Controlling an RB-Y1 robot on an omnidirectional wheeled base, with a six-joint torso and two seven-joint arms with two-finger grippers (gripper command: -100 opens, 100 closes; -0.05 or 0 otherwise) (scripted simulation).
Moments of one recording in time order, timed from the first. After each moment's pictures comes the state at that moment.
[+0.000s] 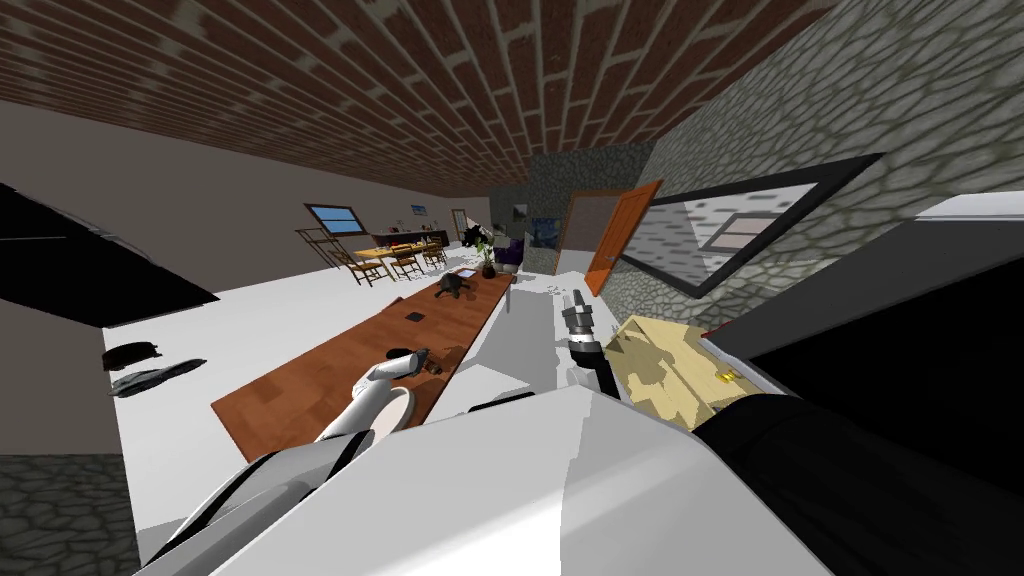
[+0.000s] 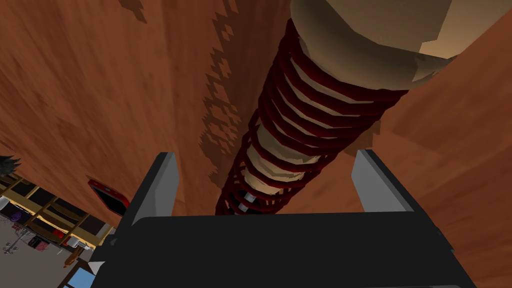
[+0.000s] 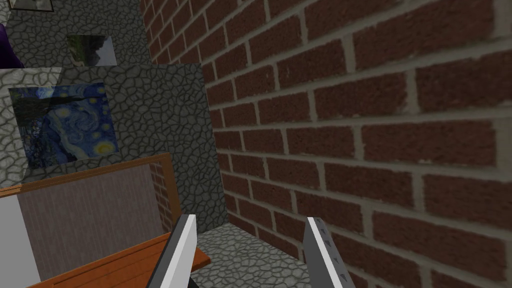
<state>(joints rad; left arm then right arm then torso) -0.35 0.43 0.04 -0.75 0.37 0.62 -0.44 0.52 -0.05 0.00 -2.20 -0.09 -0.47 0.00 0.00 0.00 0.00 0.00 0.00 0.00</state>
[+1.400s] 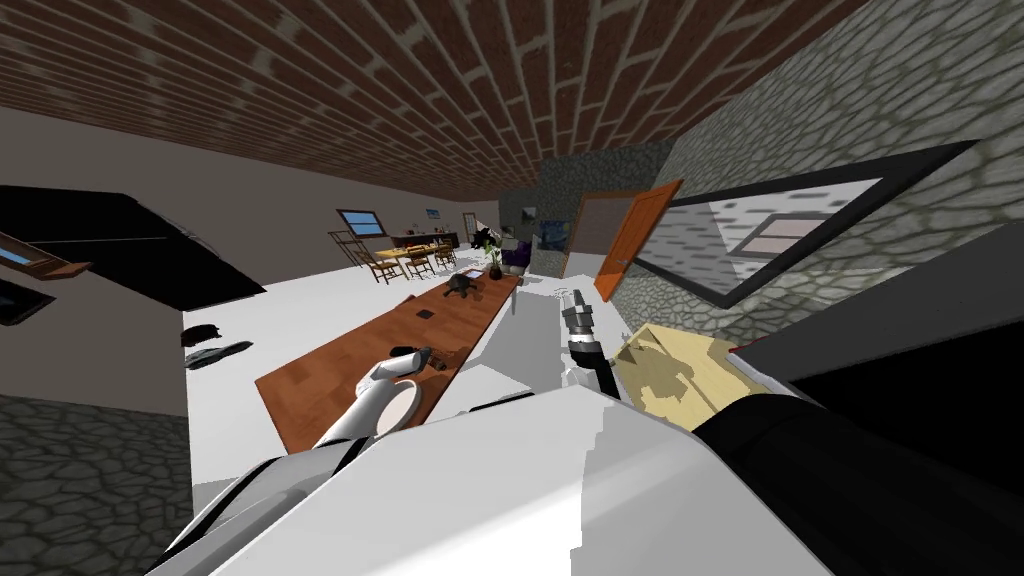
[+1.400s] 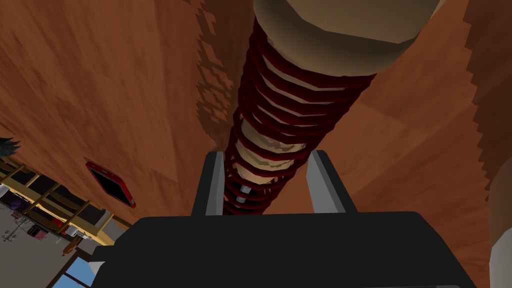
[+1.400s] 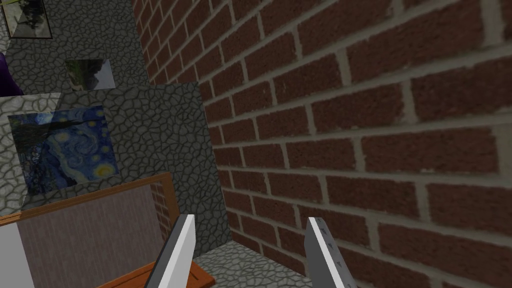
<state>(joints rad) -0.32 0.42 0.02 -0.85 0.36 0.66 -0.44 0.52 -0.05 0.00 -2.20 -0.09 -0.47 0.00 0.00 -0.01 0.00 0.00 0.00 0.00</state>
